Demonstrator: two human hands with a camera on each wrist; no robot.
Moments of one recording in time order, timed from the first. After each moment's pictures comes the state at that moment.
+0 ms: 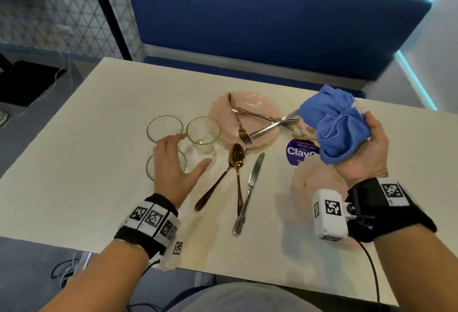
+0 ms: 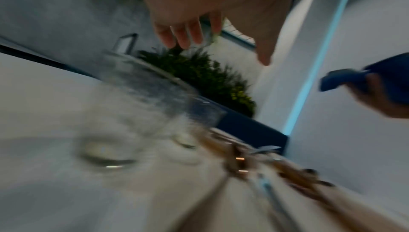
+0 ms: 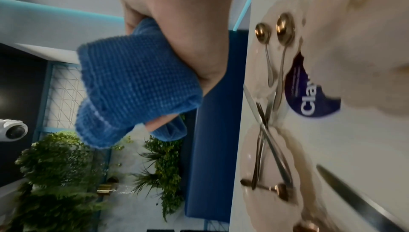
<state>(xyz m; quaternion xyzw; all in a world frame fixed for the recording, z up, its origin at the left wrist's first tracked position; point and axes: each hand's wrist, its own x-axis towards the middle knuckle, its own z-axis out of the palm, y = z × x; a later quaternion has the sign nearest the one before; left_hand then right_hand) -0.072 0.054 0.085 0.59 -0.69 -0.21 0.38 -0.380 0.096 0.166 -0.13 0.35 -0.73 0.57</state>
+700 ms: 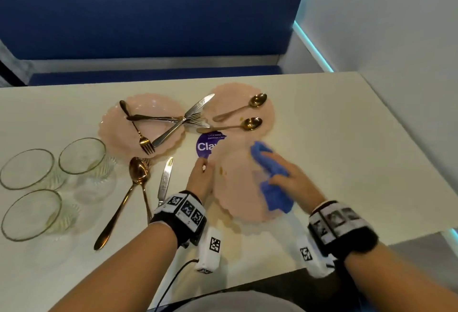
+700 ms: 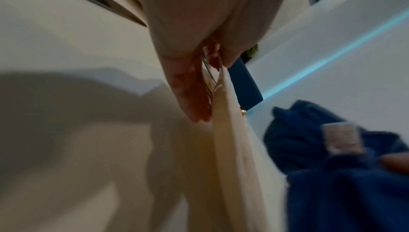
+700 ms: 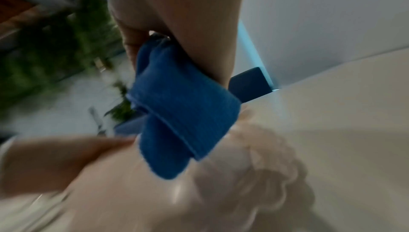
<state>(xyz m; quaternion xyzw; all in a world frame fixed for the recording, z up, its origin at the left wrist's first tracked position) -0.329 0.082 0.039 0.56 -0.54 -0.60 0.16 -0.493 0.204 0.094 -0.41 0.72 -0.38 0.42</state>
